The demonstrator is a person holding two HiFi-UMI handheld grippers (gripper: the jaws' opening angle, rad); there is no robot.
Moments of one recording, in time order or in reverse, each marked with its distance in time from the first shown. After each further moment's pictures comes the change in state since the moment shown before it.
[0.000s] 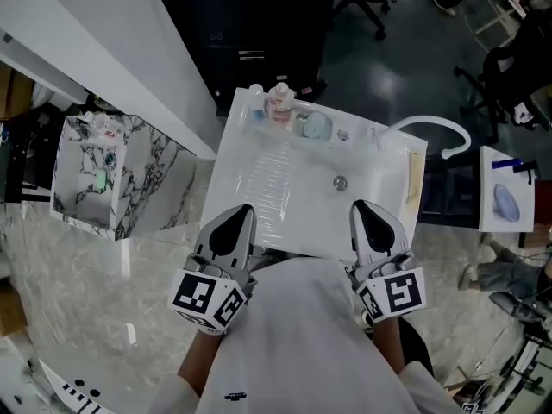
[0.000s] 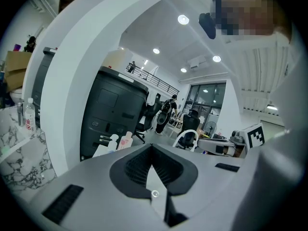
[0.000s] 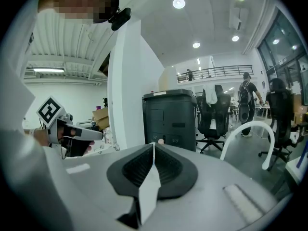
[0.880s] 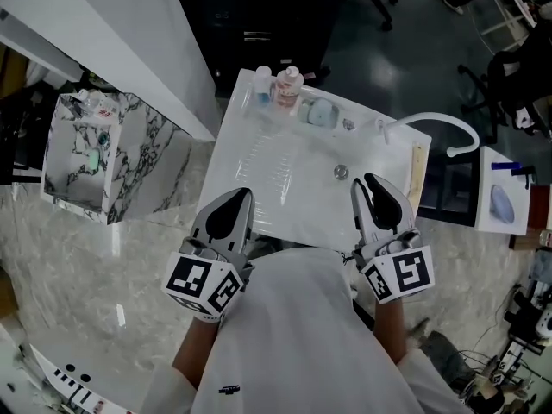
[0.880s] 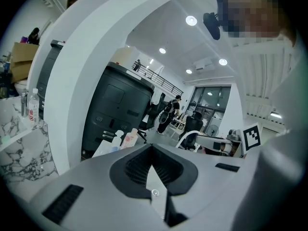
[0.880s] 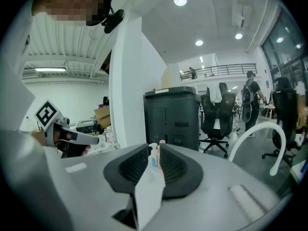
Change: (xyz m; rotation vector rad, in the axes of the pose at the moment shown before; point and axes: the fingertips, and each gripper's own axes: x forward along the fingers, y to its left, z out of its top) left arm 0.004 0.027 -0.007 -0.073 0.006 0.018; right arm 0.035 -0.004 0.005 -0.007 0.018 0.034
